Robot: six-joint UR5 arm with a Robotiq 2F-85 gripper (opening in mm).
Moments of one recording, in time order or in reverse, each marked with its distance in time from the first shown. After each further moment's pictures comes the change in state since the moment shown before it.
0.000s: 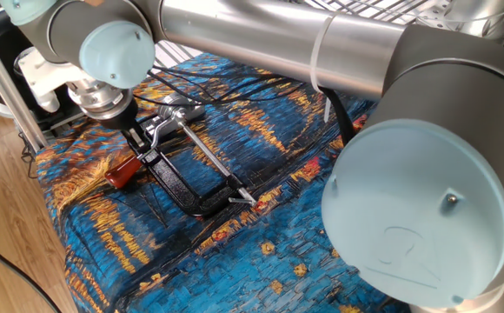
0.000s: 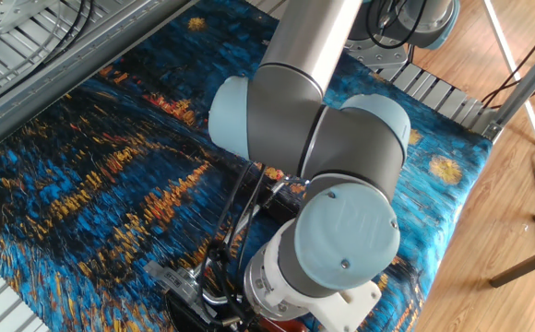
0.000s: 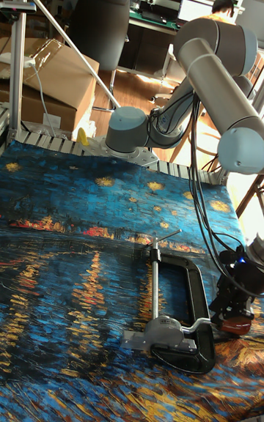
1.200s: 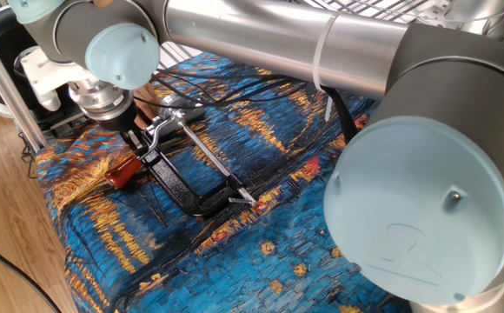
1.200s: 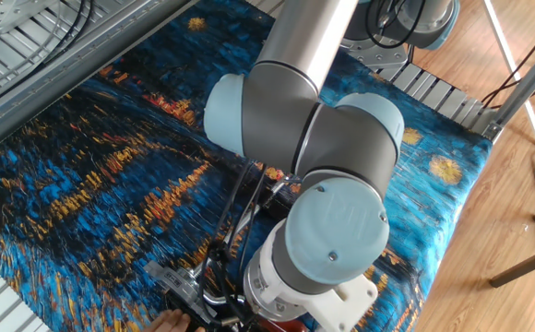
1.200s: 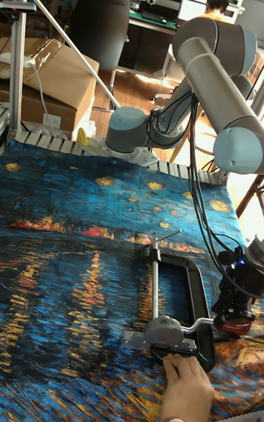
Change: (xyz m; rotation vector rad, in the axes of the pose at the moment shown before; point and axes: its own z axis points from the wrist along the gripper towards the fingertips) arm -0.008 0.000 0.001 -0.008 -0.047 0.003
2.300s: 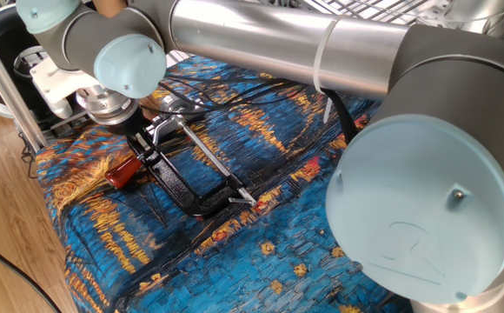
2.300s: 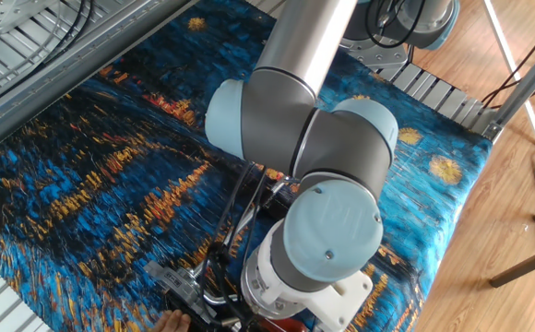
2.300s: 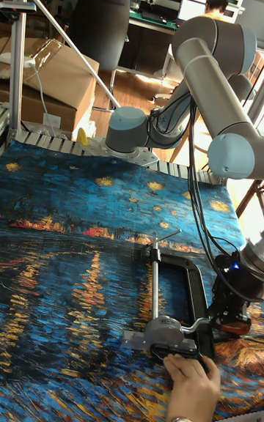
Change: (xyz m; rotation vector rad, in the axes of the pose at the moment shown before) arm 0.005 0.001 0.014 0.012 0.009 -0.077
